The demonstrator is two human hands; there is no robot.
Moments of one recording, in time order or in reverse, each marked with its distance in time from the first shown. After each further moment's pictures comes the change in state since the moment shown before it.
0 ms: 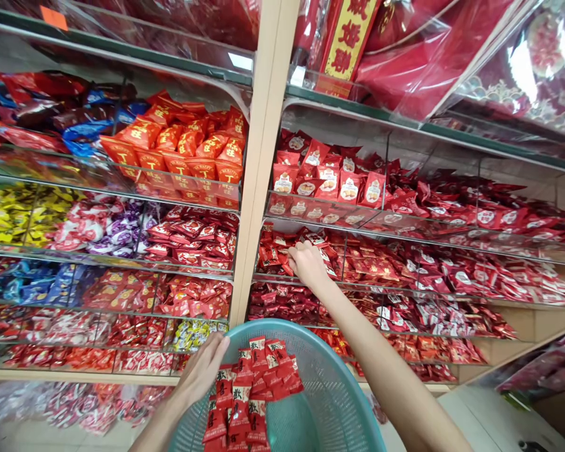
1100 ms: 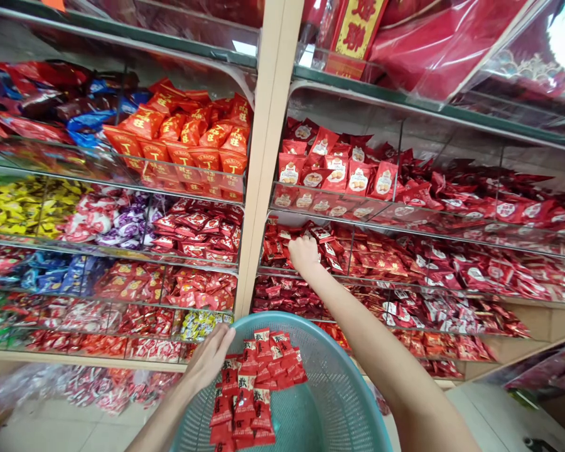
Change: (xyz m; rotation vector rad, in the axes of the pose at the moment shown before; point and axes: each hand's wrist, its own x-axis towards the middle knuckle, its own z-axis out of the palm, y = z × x) left_hand -0.002 0.003 0.000 -0.006 -0.022 -0.020; right_hand 0.026 -0.016 0.018 -0.218 -0.153 0.126
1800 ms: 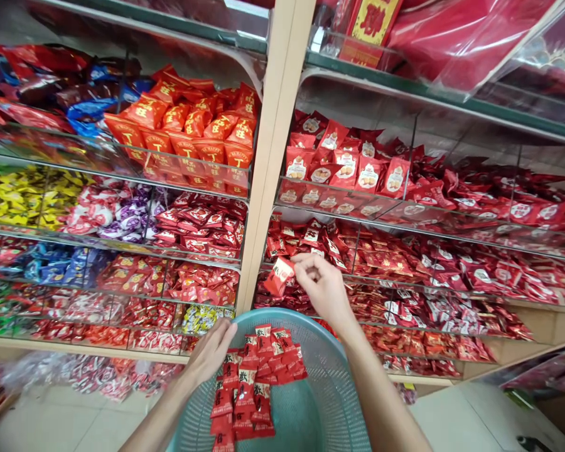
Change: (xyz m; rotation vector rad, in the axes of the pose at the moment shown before) left_hand 0.002 0.000 -0.001 0.040 0.003 0.045; right_hand -0.099 -0.006 -0.034 1.276 0.325 0.043
